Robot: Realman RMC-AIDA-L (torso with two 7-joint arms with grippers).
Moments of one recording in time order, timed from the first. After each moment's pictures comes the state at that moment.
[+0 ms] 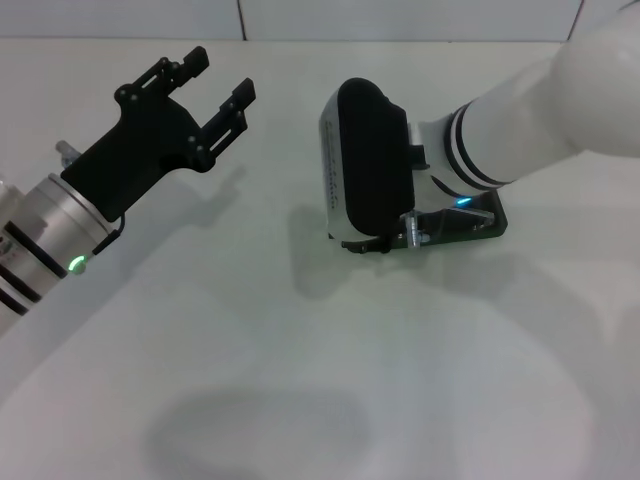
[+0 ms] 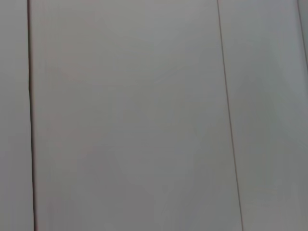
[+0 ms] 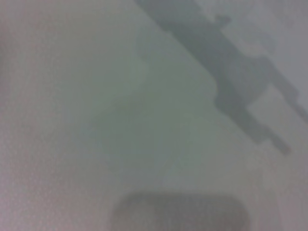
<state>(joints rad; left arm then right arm) -0.50 -2.09 1.18 0.20 0.82 1.35 -0.51 0.87 2.03 -2.01 -1.03 -2.34 -0.85 2.10</state>
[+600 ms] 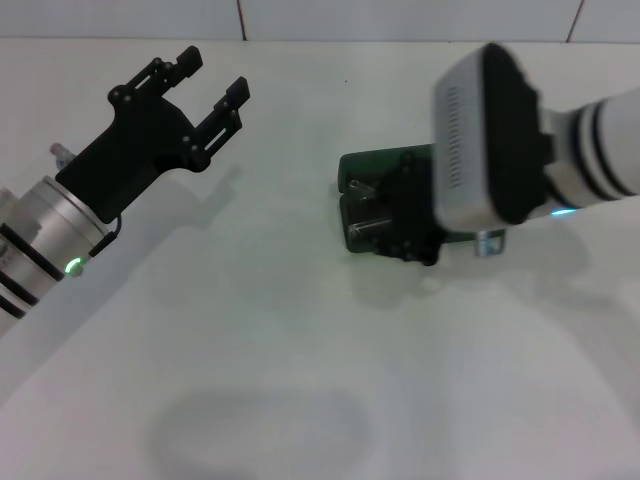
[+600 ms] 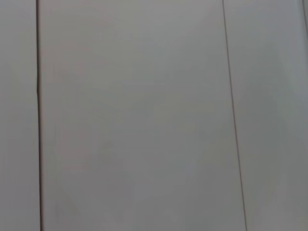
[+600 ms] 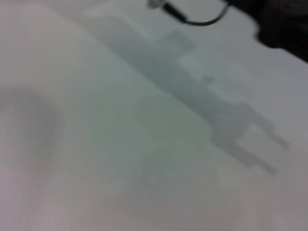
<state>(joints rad) -0.49 -2.09 1.18 0.20 0.81 1.36 -0.51 0.54 2.02 -1.74 -1.38 -2.21 -1.07 1.87</state>
